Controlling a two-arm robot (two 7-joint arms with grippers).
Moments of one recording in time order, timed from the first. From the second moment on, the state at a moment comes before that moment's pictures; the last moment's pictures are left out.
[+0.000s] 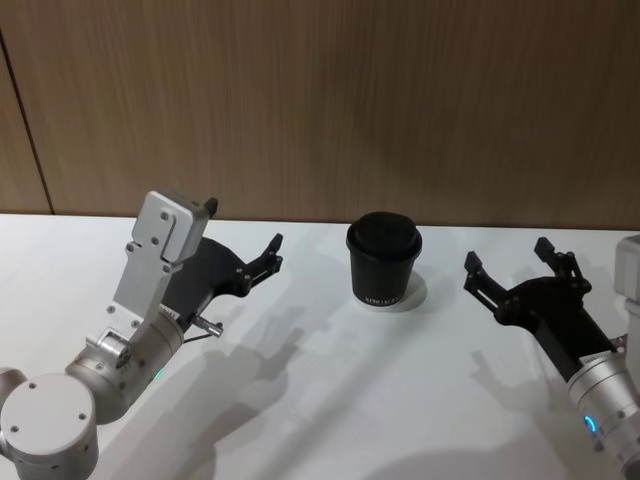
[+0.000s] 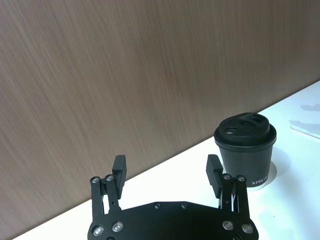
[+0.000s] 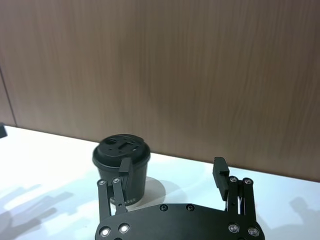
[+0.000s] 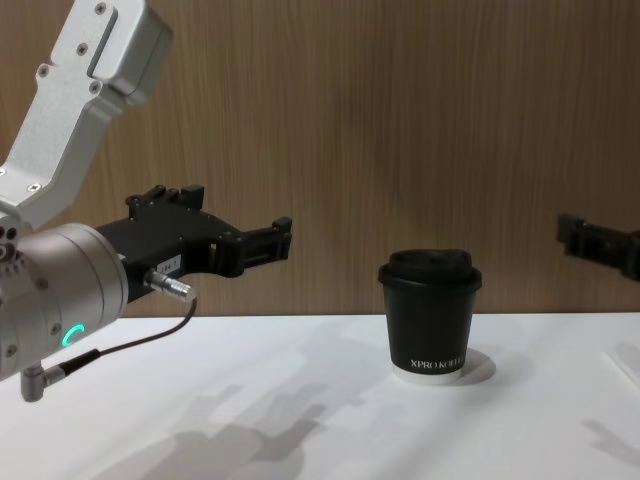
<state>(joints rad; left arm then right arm) -0.24 0.38 0.45 -1.63 -0.20 0.01 -0.01 0.00 0.34 -0.21 -1.75 0.29 0.04 0.07</state>
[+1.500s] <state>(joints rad) -0.24 0.38 0.45 -1.63 -0.20 0.01 -0.01 -0.04 0.41 -0.13 -1.73 0.29 0.27 0.11</state>
